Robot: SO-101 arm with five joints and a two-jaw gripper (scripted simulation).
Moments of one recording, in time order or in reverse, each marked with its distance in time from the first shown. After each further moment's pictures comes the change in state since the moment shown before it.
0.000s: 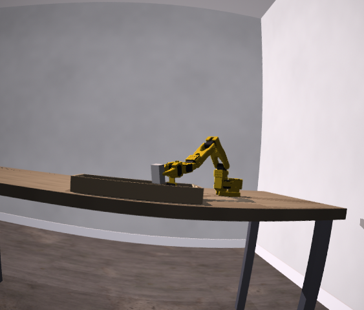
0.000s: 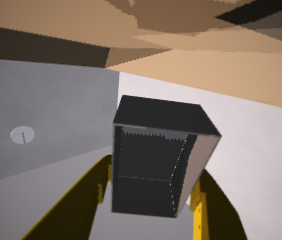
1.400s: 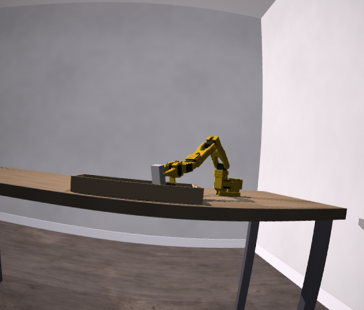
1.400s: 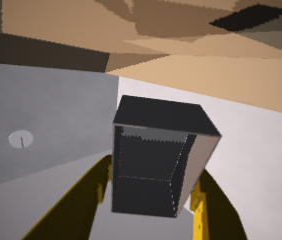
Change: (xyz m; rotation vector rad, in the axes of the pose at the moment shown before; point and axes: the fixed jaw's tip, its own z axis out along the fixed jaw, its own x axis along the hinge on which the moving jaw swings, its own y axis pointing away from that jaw) arm -0.002 0.000 -0.001 0.000 -0.030 -0.003
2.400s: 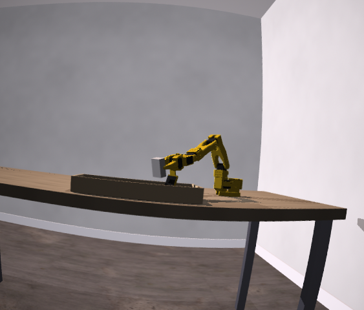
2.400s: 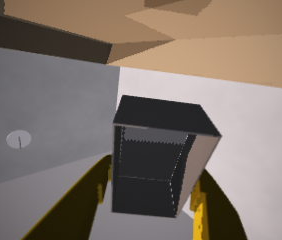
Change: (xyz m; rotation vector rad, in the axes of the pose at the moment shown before) arm 0.021 0.002 -0.007 -0.005 -0.021 -0.014
